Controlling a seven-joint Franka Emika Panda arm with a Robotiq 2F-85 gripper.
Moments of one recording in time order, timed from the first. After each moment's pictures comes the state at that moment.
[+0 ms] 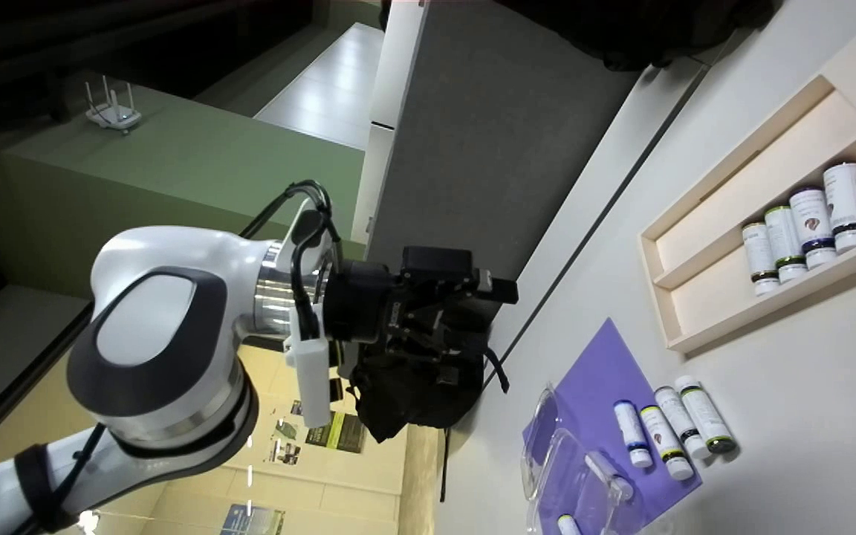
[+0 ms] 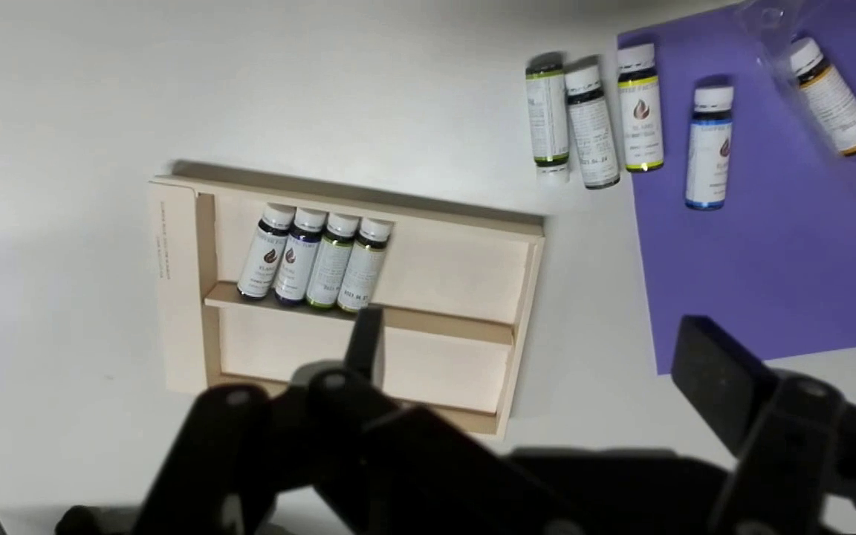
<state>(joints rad) -0.17 -0.06 -0.11 -2.45 -0.15 2.45 -0.01</state>
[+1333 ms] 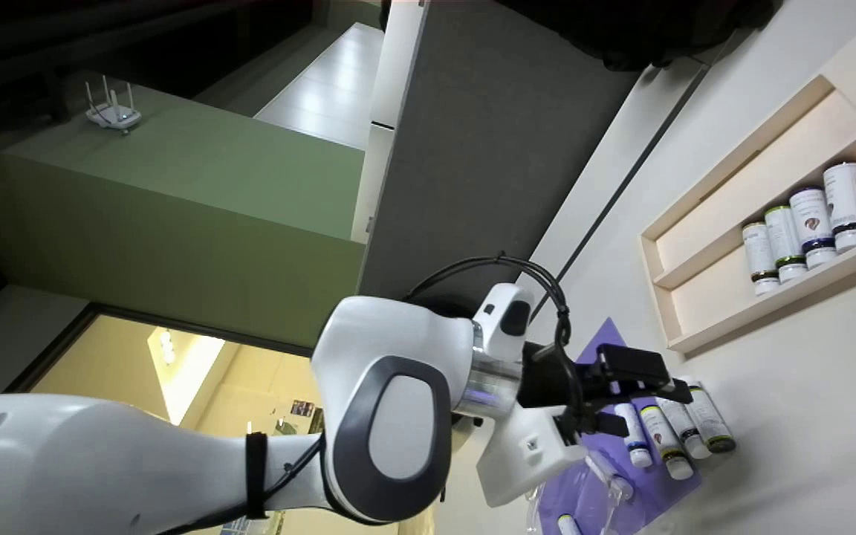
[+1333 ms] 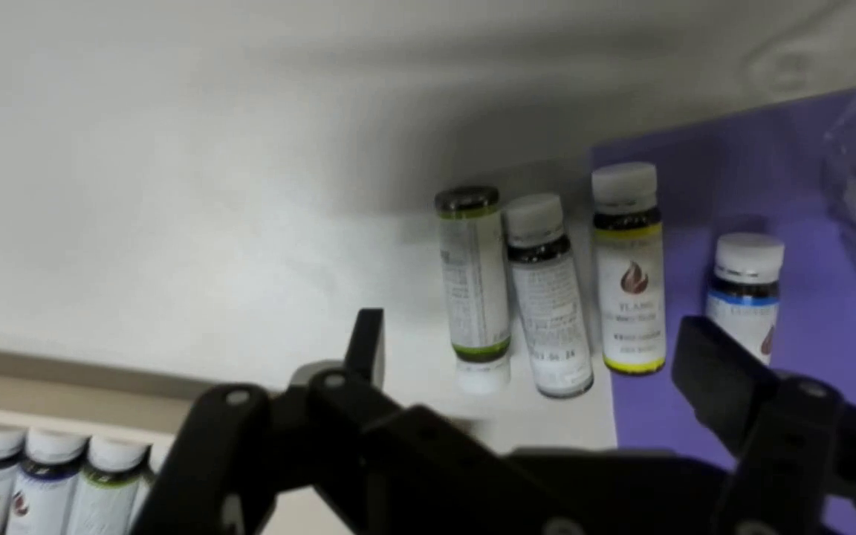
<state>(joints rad) -0.20 0.36 -0.02 -2.55 0.10 2.91 -0.20</state>
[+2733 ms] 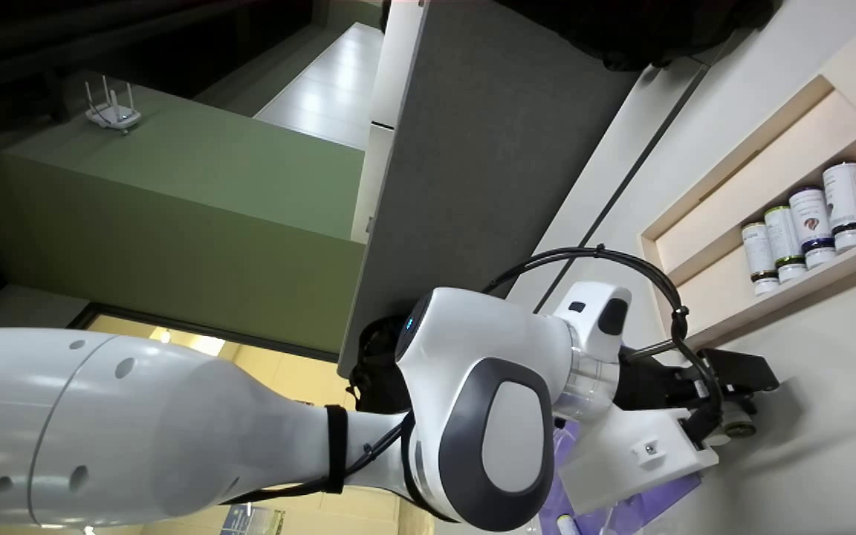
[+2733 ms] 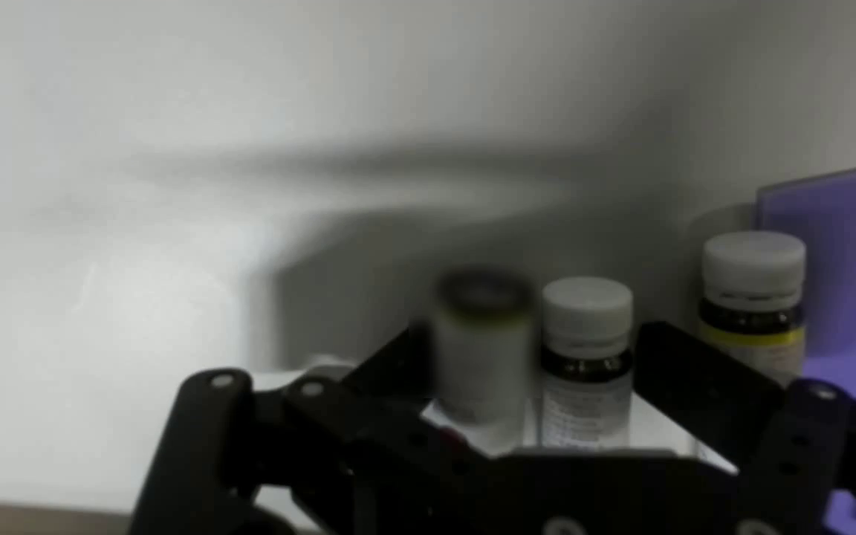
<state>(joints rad) -0.43 0.58 0.12 -2.46 0.08 3.03 -0.31</state>
